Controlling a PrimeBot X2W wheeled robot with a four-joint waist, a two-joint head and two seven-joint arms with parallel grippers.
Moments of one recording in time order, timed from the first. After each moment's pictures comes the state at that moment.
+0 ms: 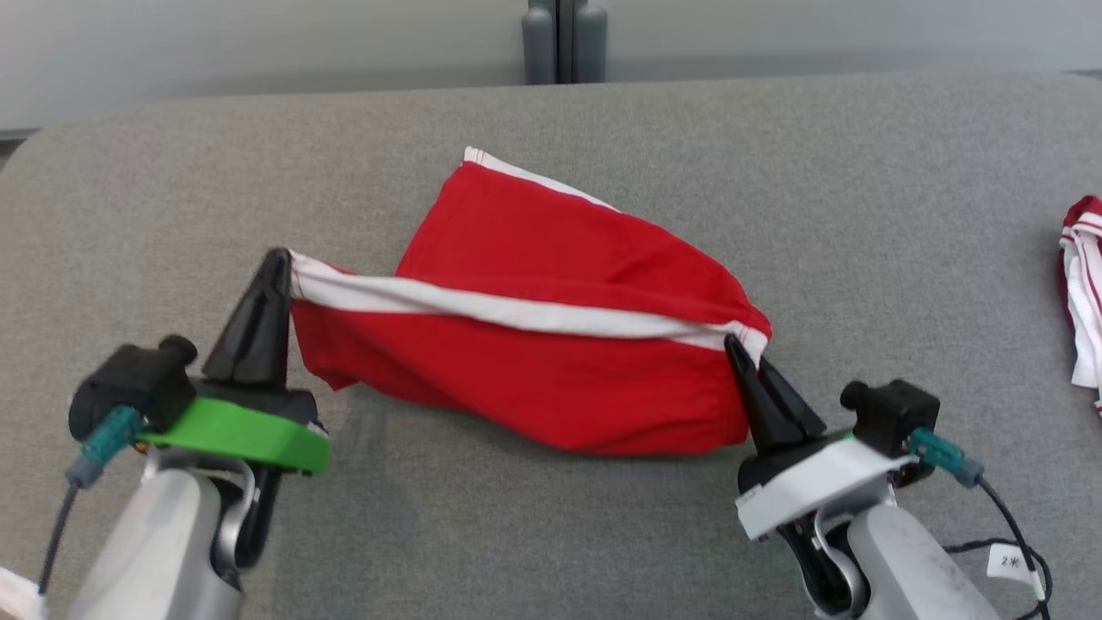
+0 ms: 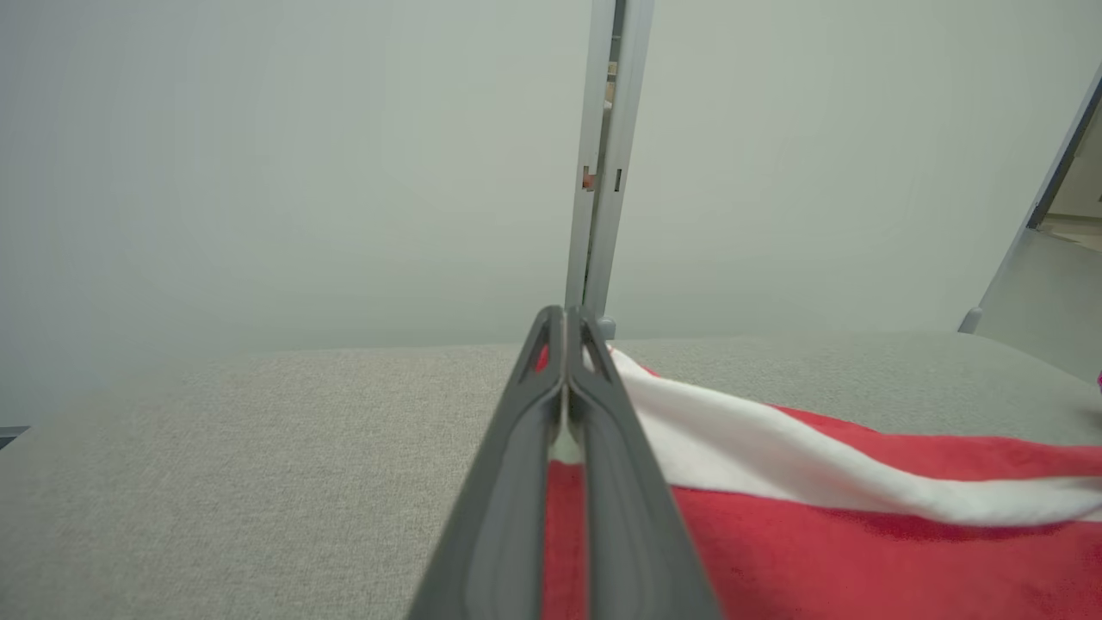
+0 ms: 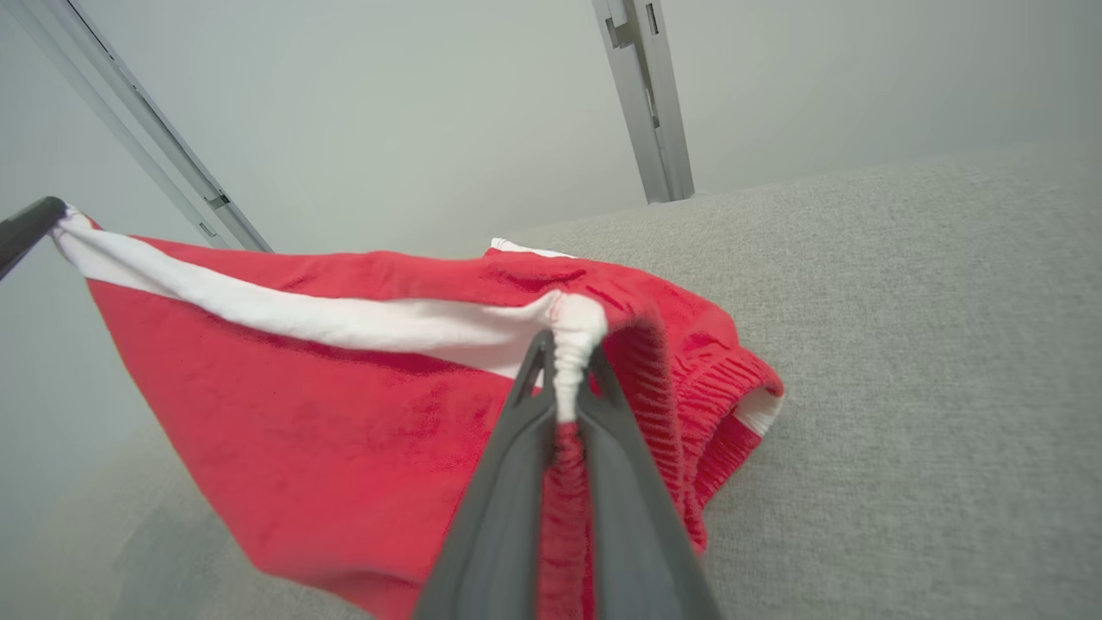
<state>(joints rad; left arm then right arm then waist) -0.30 0.28 -0.26 0.20 -0.47 -0.13 -0.26 -0.22 -0.05 0.27 0.28 0.43 0.13 -0.26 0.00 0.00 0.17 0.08</state>
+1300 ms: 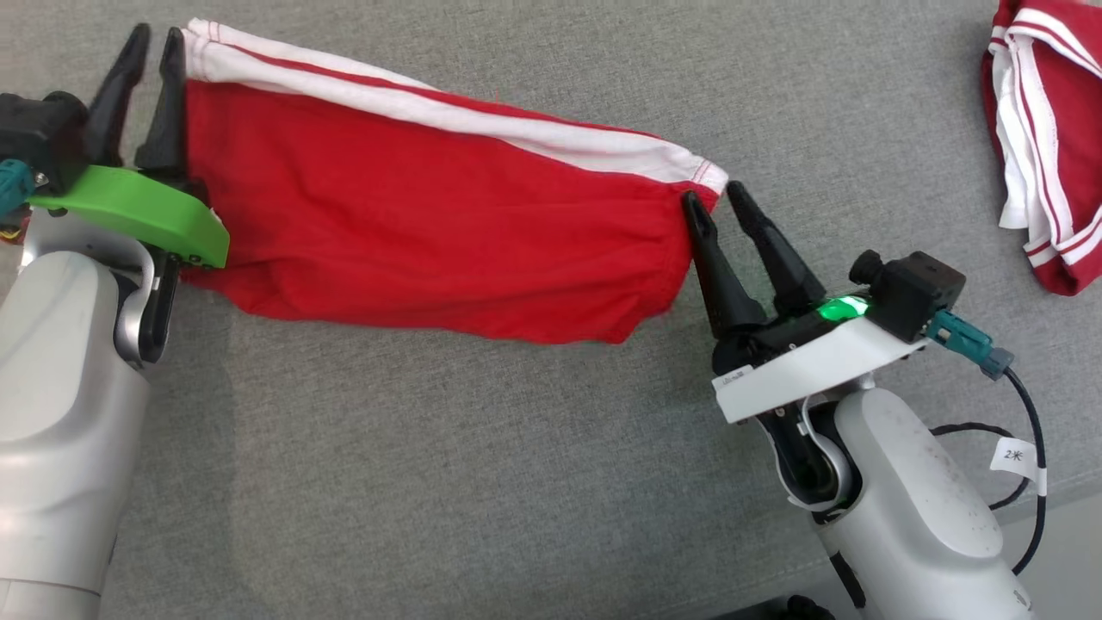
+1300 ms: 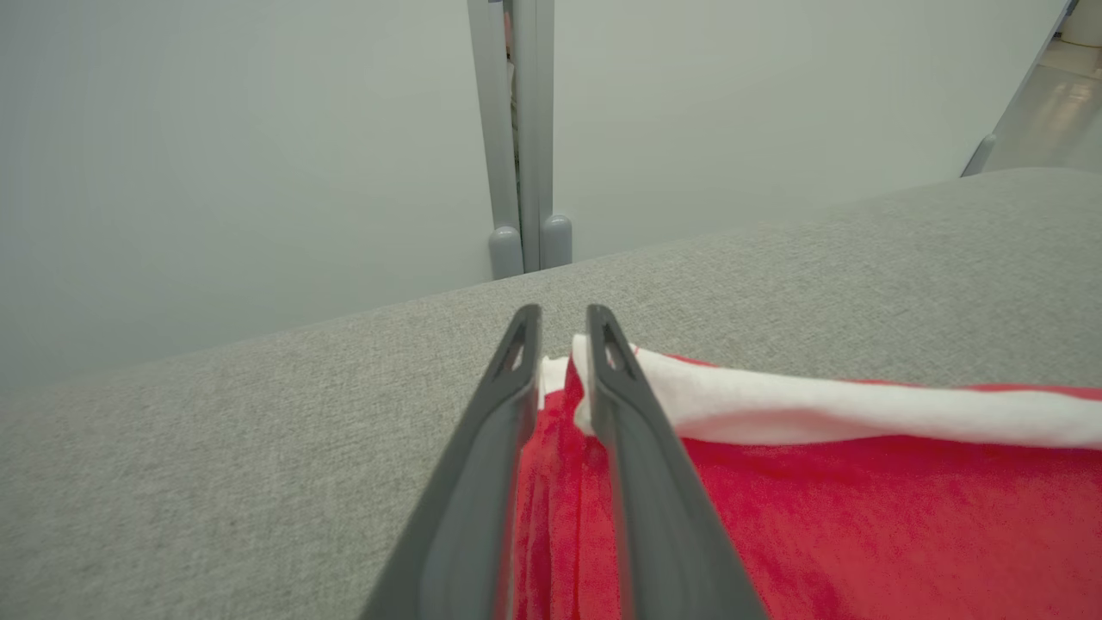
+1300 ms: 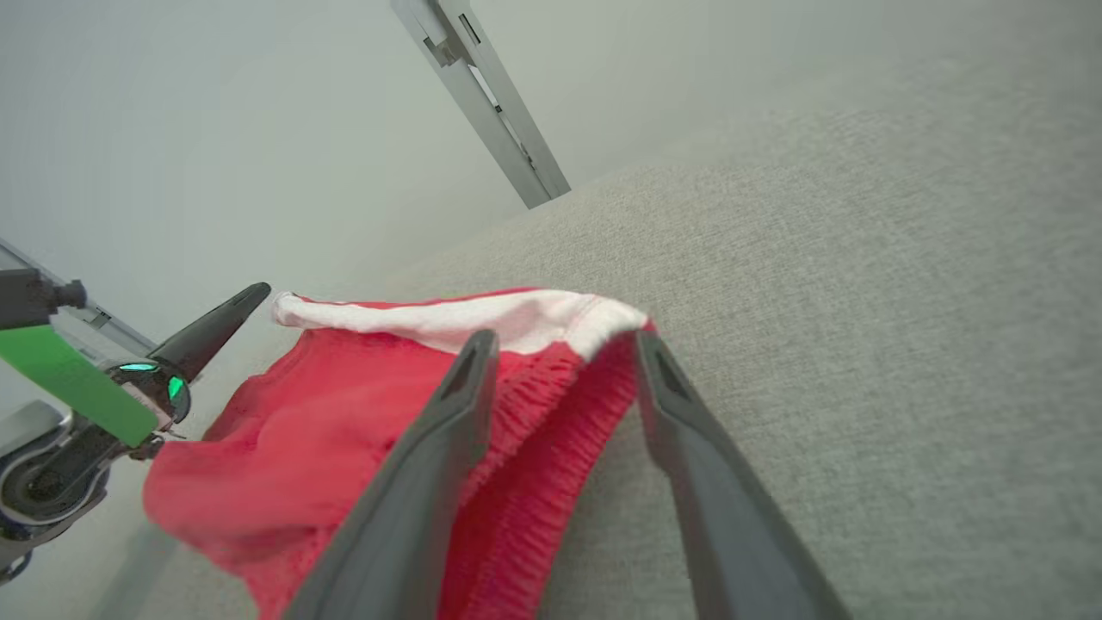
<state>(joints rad) -0.83 0.38 -0.36 0.61 -0.46 -0.13 -0.26 -0.46 -0.05 0.33 0.21 0.62 0.13 -0.26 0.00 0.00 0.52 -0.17</state>
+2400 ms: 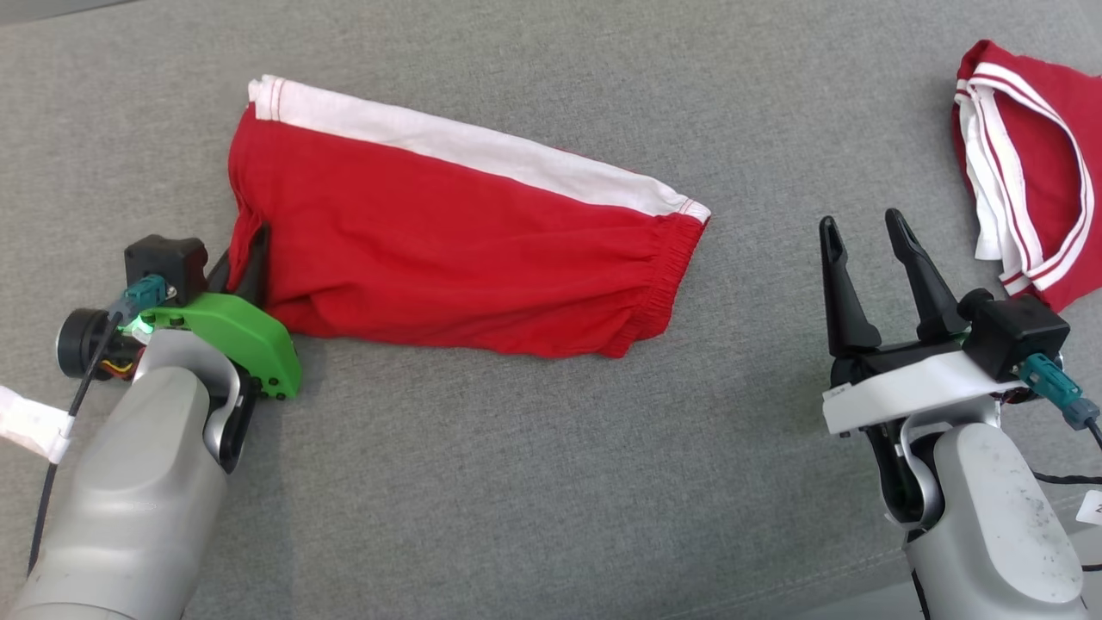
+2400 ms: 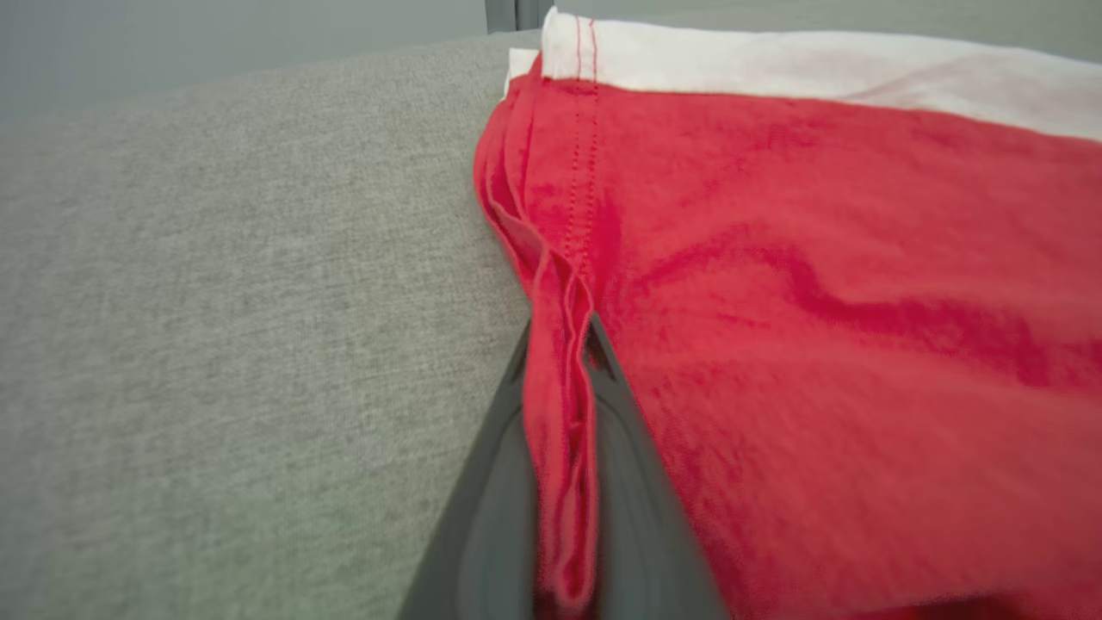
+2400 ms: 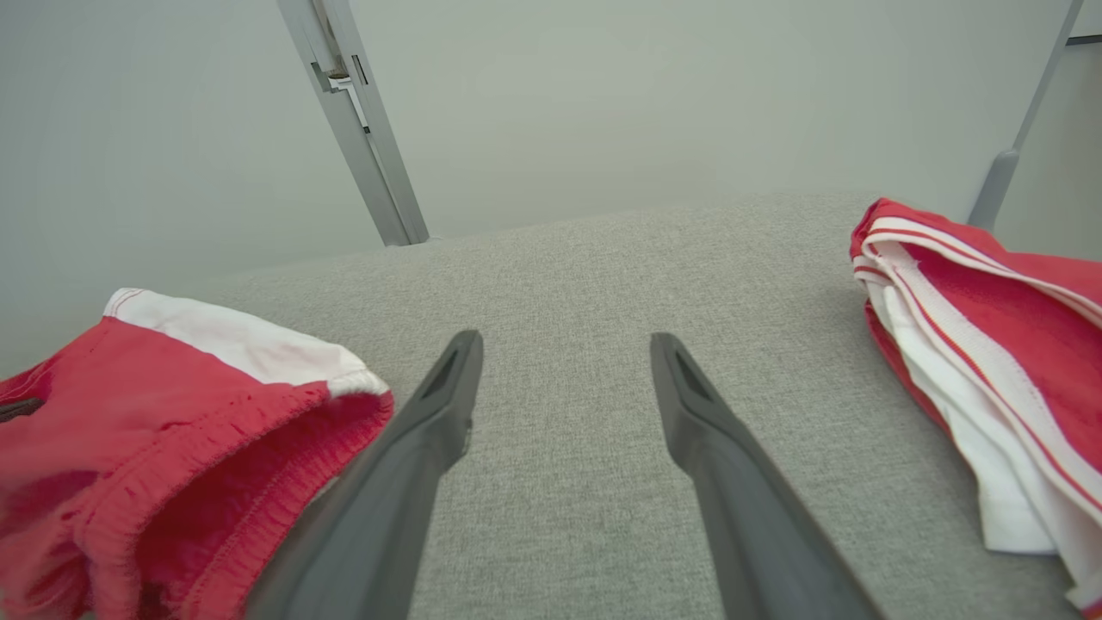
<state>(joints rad) -0.77 0.29 -0.54 0.99 -0.56 -0.13 -0.27 -0.34 -0.05 0.02 0.20 0.26 0.13 -0.26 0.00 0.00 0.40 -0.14</state>
